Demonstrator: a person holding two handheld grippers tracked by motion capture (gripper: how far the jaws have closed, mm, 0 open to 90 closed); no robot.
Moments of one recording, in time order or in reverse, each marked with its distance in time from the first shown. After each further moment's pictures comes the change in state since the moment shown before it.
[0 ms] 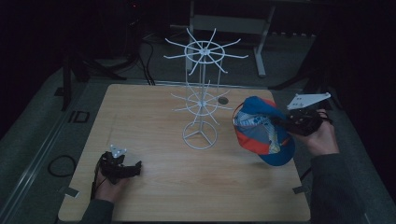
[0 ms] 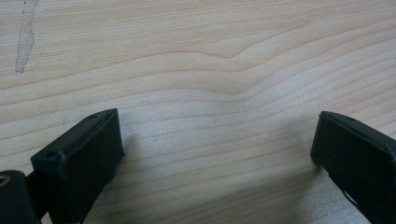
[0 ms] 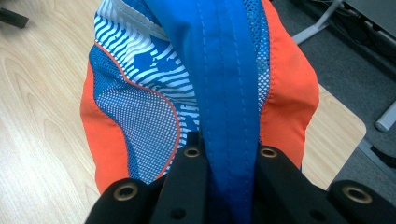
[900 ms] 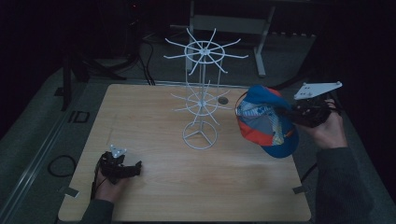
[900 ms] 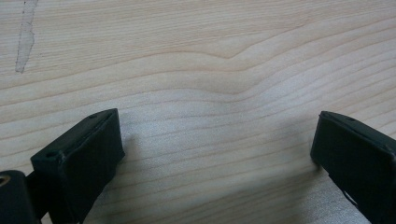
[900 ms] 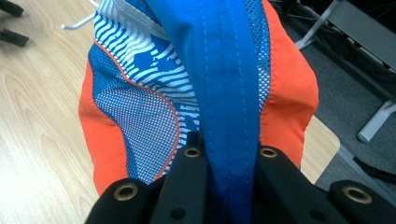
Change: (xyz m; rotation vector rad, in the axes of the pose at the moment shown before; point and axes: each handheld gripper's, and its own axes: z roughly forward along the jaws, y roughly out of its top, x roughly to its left) left arm 0.000 0.000 0.000 0.000 0.000 0.000; right arm -0.008 0.024 -0.024 -0.042 -0.029 -0.019
